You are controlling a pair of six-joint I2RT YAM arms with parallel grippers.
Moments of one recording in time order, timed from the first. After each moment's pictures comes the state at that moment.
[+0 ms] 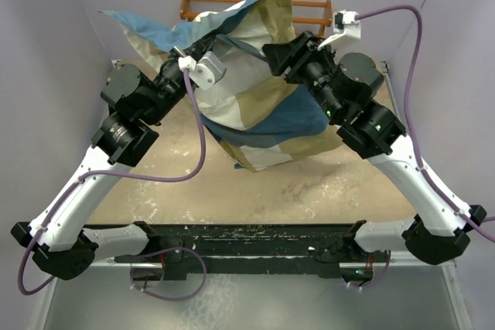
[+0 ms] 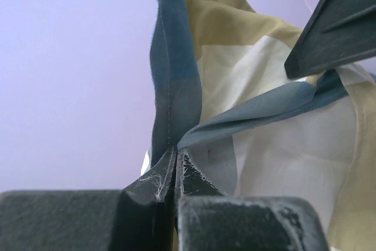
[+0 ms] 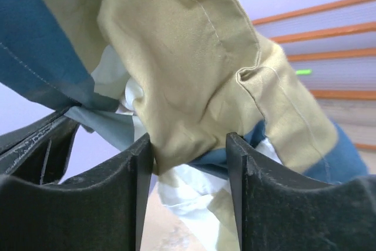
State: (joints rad) left arm -0.67 1.16 1.52 -0.03 0.05 0.72; right arm 0.77 1.31 1.71 -0.29 0.33 0.56
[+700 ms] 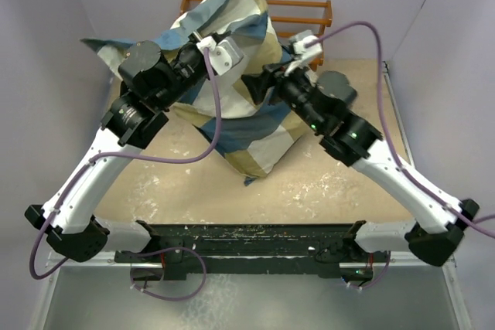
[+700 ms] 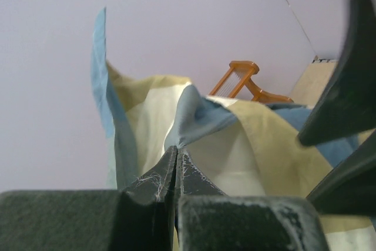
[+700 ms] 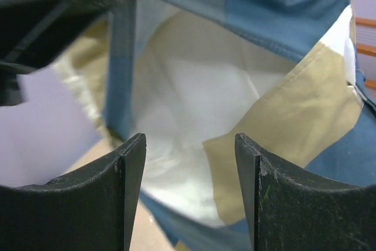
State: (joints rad) left arm -0.68 1.31 1.72 -0.21 0.10 0.69; right arm 0.82 1.22 1.45 -0.10 0.16 0.19
